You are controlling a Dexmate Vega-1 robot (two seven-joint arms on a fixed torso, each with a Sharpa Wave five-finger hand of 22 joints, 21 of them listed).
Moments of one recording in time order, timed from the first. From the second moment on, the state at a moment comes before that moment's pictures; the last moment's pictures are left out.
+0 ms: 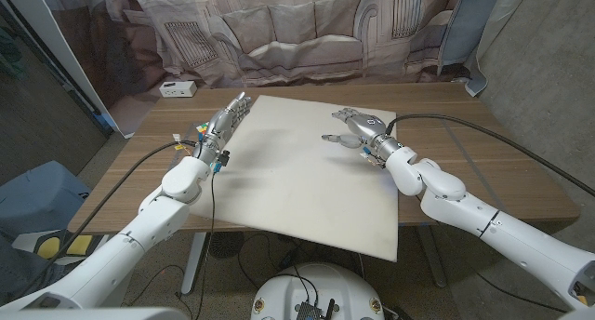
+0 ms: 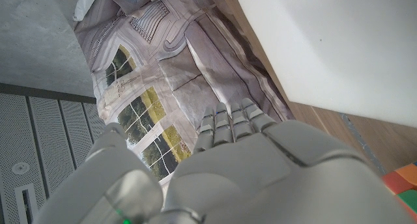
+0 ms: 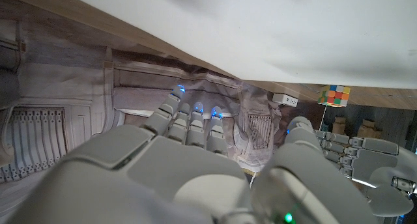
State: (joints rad) left arm 1.01 0.67 0.31 -1.57 -0.46 -0.38 0.06; left_hand 0.22 -0.01 0.30 -0.03 0.19 0.19 0.11 0.20 0.17 0.16 0.11 0.23 0.20 0.10 0.10 0.19 0.18 0.07 0.07 0.20 0.17; right arm -0.83 -0.77 -0.69 -1.86 -0.70 -0.20 -0.11; right_hand 0.24 0.04 0.21 -0.11 0.19 0.21 0.02 0.19 0.19 0.19 0.10 0.19 0.20 0.08 0.04 0.21 0.22 0.24 0.01 0.26 0.17
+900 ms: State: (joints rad) left arm 1.01 0.68 0.31 -1.59 -0.45 -0.35 0.07; left_hand 0.22 0.00 0.30 -0.04 0.19 0.19 0.11 0.20 0.17 0.16 0.11 0.23 0.20 0.10 0.10 0.19 0.18 0.07 0.07 0.20 0.17; right arm -0.78 -0.75 -0.76 -1.82 -0.71 -0.28 -0.01; right_hand 0.25 0.05 0.21 -0.11 0.19 0.19 0.02 0.19 0.19 0.17 0.10 0.19 0.20 0.07 0.05 0.21 0.21 0.22 0.01 0.24 0.17
